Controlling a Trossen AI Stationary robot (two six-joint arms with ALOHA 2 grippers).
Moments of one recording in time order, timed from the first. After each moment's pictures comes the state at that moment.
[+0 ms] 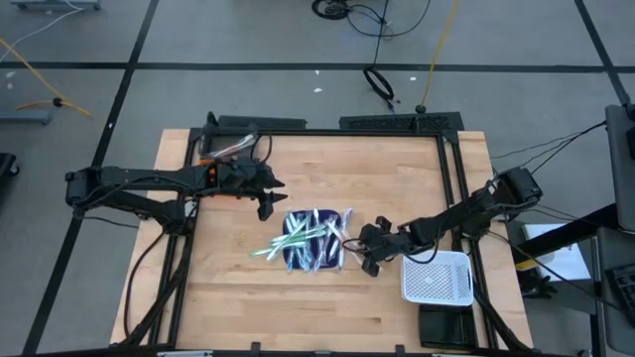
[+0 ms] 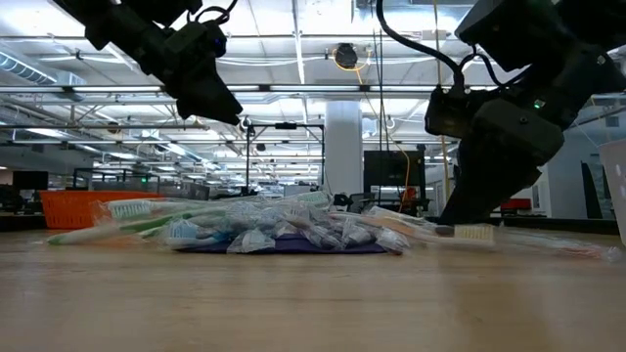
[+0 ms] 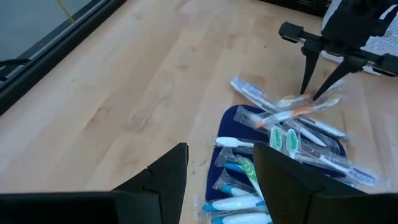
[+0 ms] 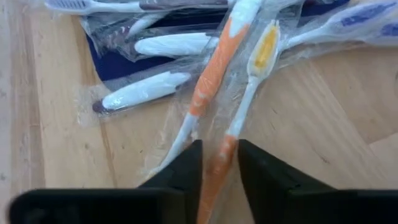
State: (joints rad) left arm 0.20 1.12 0.69 -0.15 0.02 -0.14; right arm 0.32 1.60 0.60 0.09 0.26 0.64
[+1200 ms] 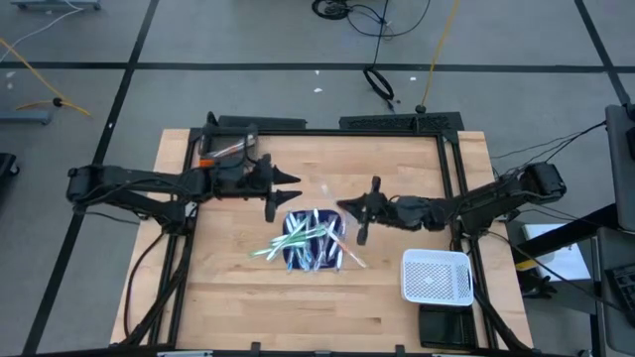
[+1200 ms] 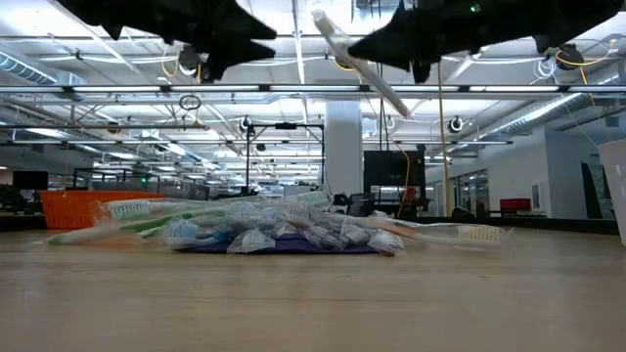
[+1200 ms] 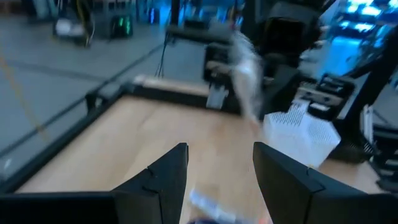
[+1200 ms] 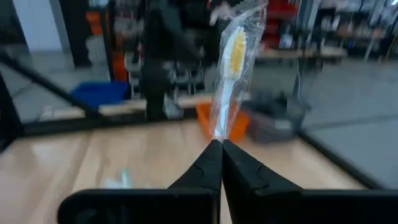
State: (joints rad) left arm 0.11 1.14 0.69 0.31 0.02 -0.11; right arm 0.15 1.35 0.61 0.71 0.42 0.02
